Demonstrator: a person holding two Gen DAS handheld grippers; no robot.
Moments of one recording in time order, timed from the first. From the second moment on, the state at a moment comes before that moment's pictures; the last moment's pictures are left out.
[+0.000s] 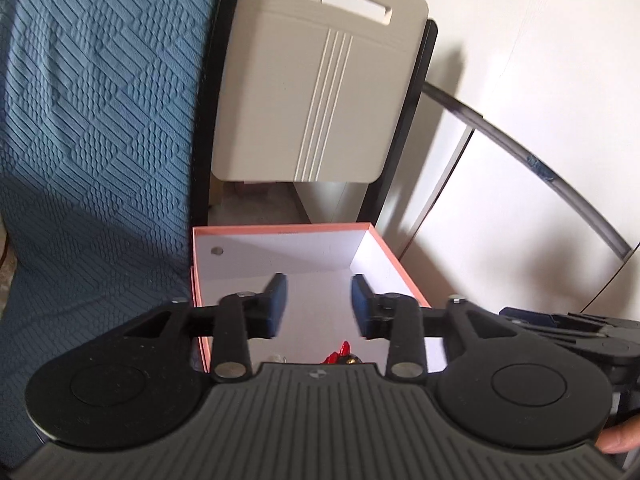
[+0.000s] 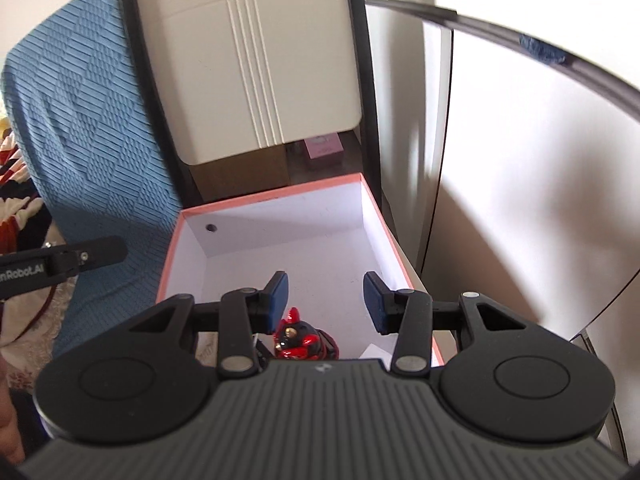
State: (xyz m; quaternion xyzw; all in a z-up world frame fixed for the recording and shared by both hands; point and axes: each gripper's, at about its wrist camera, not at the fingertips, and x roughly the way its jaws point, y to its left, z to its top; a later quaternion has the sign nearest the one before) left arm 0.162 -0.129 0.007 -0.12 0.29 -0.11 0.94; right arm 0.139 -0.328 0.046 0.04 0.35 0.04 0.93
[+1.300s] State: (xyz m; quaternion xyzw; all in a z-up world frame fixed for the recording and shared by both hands) left arm 0.056 -0.063 -0.018 -0.14 0.27 -0.09 0.95; right arm 0.024 -0.265 0.020 0.02 0.32 0.05 0.95
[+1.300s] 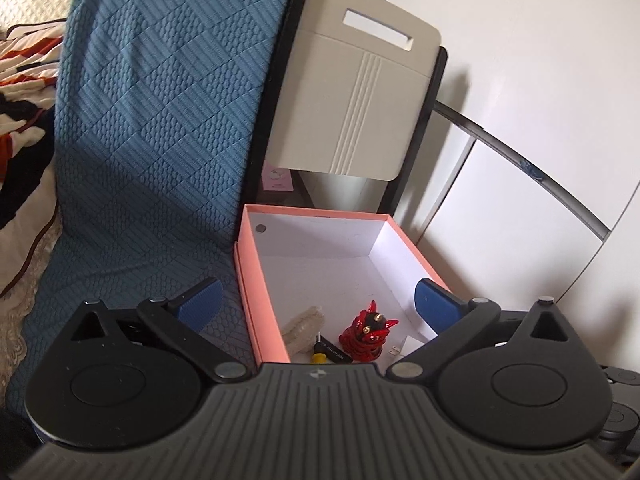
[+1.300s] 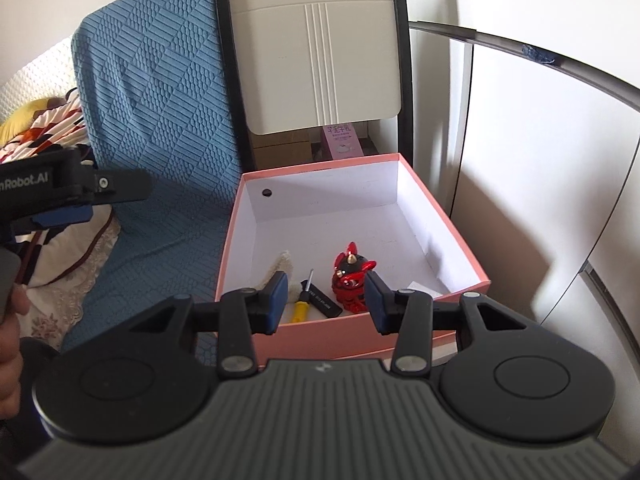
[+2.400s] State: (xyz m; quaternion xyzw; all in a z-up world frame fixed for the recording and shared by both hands) left arm 0.062 -0.065 -0.046 -0.10 0.30 -0.08 0.95; right arm 0.023 -0.268 0.005 0.04 0.34 0.01 0.94
